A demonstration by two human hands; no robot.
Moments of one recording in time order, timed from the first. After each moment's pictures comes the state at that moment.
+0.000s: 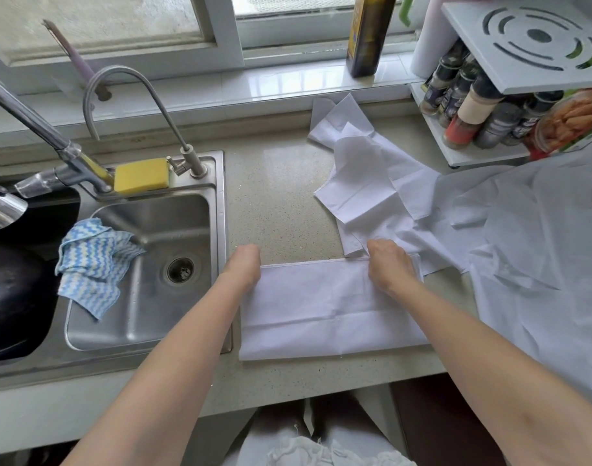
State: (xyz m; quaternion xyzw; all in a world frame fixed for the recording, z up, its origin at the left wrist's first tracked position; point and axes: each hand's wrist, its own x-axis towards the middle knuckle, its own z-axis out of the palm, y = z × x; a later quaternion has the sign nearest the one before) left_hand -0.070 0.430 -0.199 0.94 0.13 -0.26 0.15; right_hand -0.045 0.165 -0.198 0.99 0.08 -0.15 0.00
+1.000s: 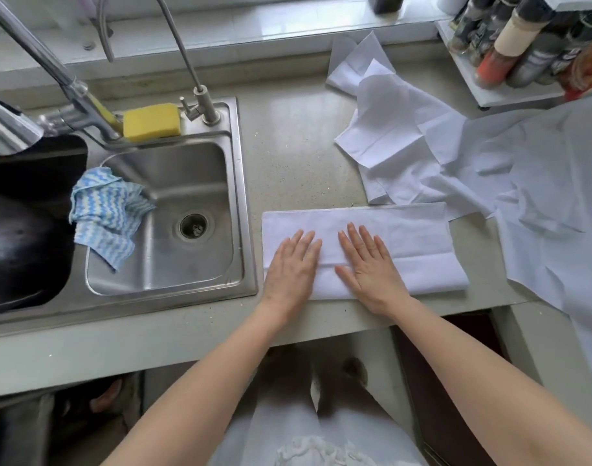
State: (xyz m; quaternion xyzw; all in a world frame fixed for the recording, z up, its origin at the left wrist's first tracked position) left_hand -0.196 0.389 -0.236 0.98 -0.09 -0.07 0.13; right_hand -0.167 0.204 -0.254 0.96 0.21 -0.16 -0.06
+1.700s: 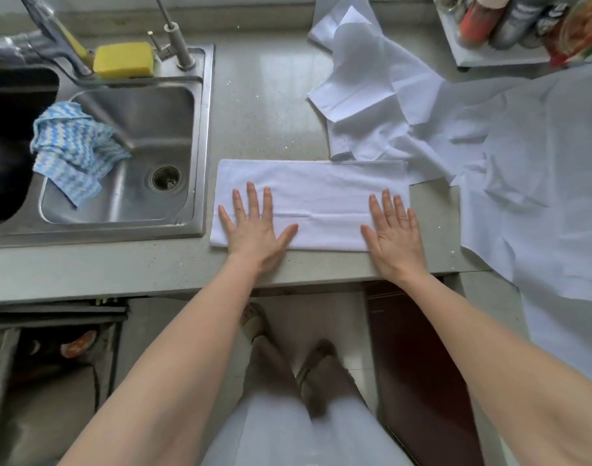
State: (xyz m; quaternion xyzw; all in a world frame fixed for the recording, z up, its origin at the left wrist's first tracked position) left_hand -0.209 0.337 -0.245 0.98 0.10 -0.19 0.04; right_hand -0.174 0.083 -0.259 0.98 0.13 -0.12 -0.07
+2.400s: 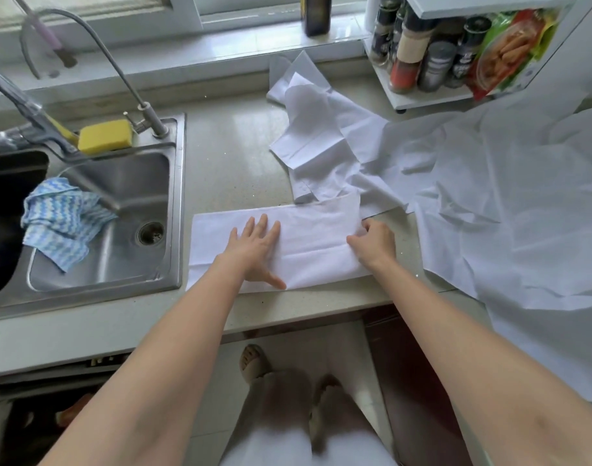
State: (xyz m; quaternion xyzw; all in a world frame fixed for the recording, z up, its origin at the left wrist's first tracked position) left_hand -0.150 0.314 -0.200 0.95 -0.07 -0.31 -0.01; right_hand -0.125 0.087 -0.209 0.91 -0.16 -0.14 -0.36
